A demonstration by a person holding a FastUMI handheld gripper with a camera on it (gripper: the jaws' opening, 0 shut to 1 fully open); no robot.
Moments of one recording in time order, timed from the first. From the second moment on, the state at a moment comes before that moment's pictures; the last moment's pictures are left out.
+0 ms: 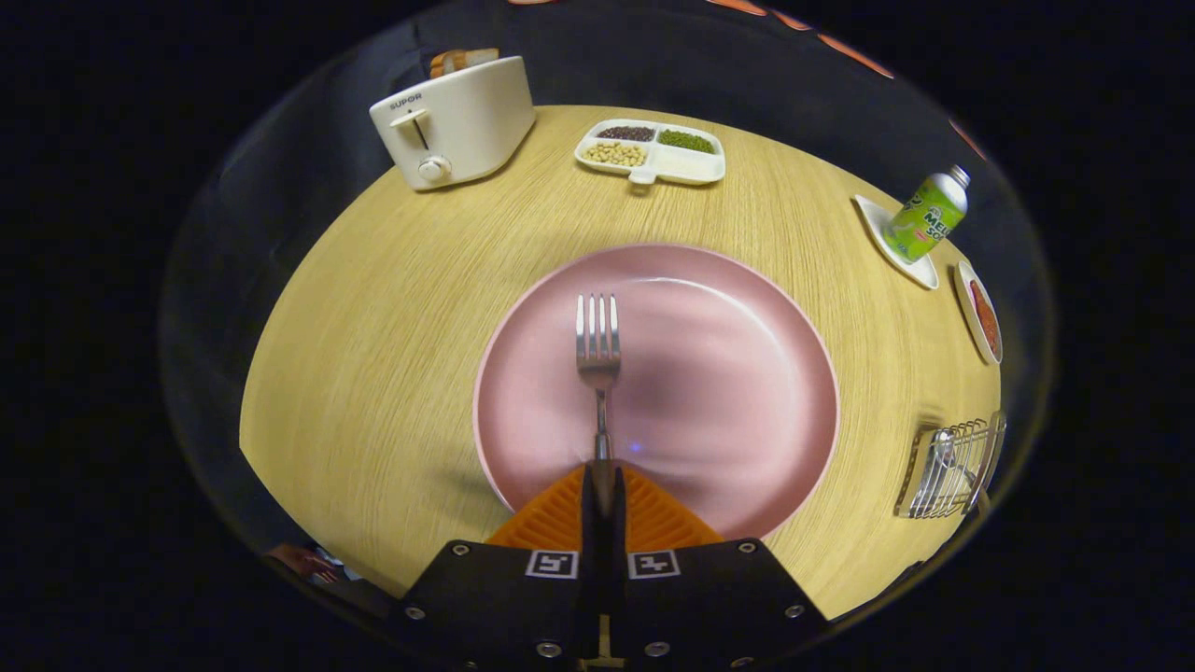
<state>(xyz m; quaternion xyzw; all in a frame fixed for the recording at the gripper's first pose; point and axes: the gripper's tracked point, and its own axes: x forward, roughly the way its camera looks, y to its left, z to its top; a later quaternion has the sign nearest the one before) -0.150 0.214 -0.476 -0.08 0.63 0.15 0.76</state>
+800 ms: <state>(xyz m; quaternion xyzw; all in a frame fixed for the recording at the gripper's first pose) -0.117 0.061 -0.365 -0.03 0.55 0.03 0.84</state>
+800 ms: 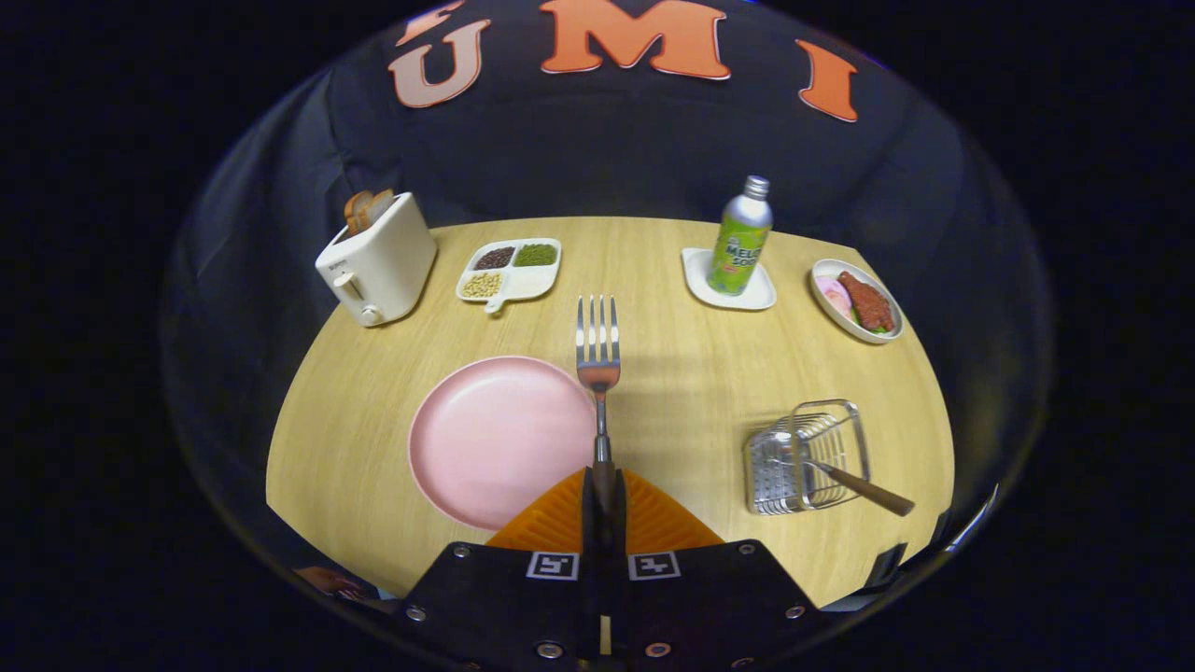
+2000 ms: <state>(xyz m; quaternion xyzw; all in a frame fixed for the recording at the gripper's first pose) -0.157 -0.093 -0.374 -0.08 0.67 -0.02 0.74</state>
